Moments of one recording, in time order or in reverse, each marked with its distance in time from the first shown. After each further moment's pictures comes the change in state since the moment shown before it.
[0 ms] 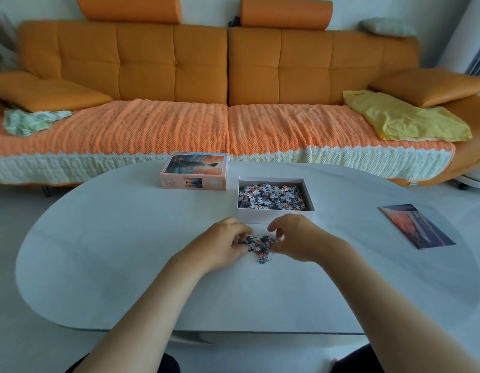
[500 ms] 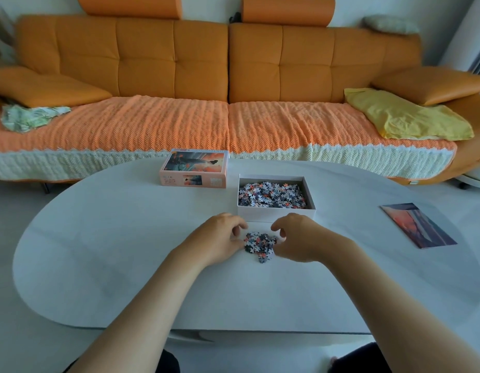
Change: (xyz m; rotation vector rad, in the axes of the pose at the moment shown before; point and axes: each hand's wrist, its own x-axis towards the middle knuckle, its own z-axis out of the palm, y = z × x) left_hand 0.003 0.000 -0.006 0.048 0.032 -0.056; right_hand -0.006 -0.003 -0.005 0.001 -0.058 0.047
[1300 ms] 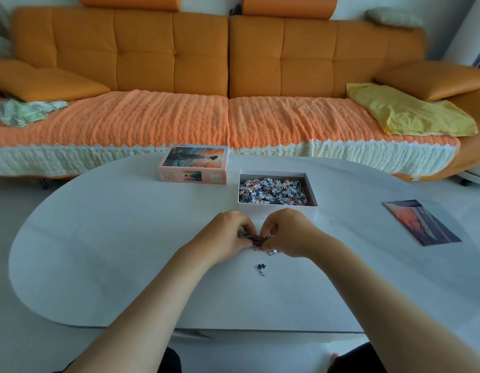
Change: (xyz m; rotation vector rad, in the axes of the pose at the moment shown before) left_hand 0.007 0.009 0.007 -0.077 0.015 0.020; right_hand 0.009 -0.018 0.005 0.203 0.044 0.008
